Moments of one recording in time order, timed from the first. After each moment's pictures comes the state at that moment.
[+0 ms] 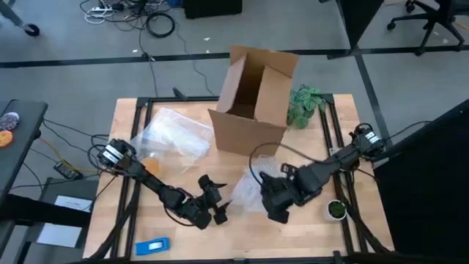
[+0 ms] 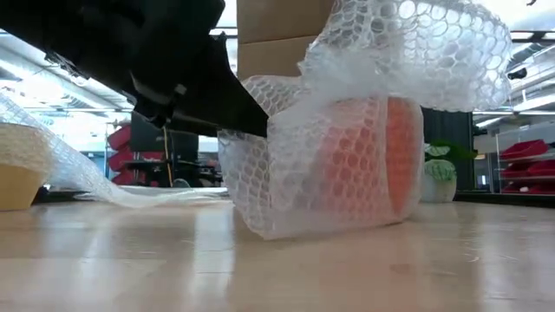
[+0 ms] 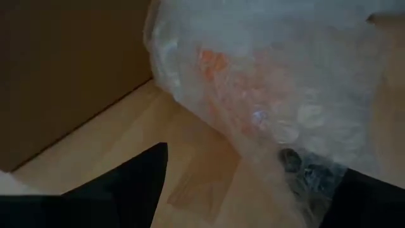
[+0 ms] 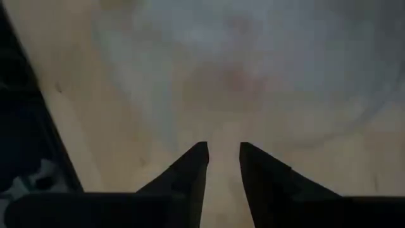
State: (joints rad) left arm -0.59 1.84 0.91 0.24 -0.93 -0.56; right arm 0.57 1.77 1.72 -1.37 0.22 0.90
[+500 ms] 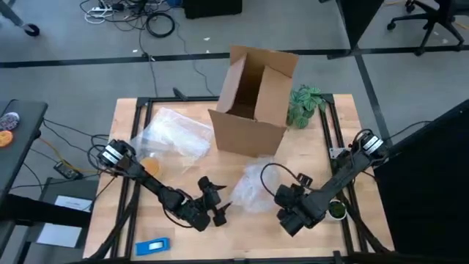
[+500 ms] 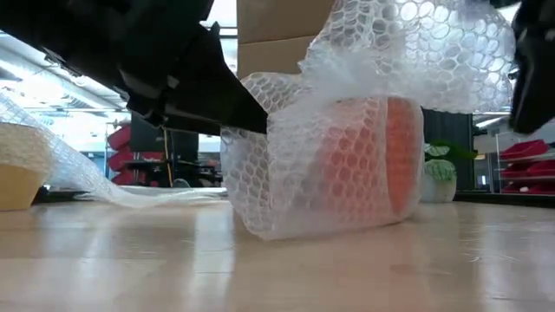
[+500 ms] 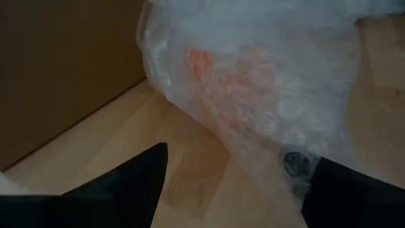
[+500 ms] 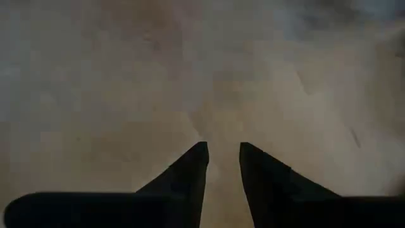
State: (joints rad) left arm -0.61 1.84 0.91 0.25 -0.93 -0.56; right arm 0.72 1.77 1.26 -1.13 0.50 1.18
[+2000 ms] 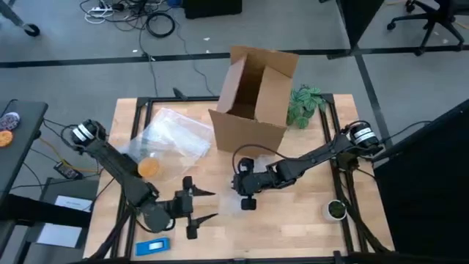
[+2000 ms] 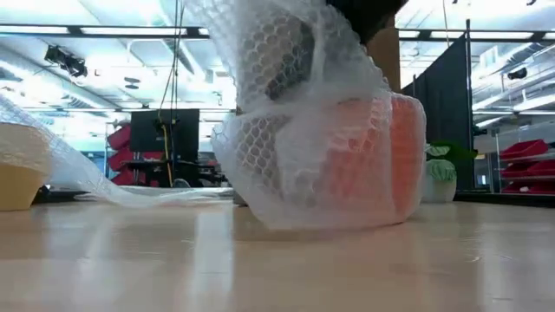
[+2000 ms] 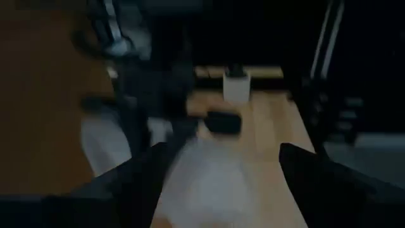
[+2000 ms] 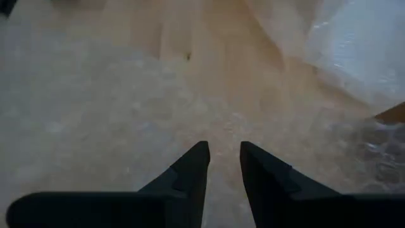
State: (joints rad) left arm -0.77 1.44 0.94 0.23 -0.92 -0.19; right arm 0.33 1.78 1.22 -0.14 0.31 0.15
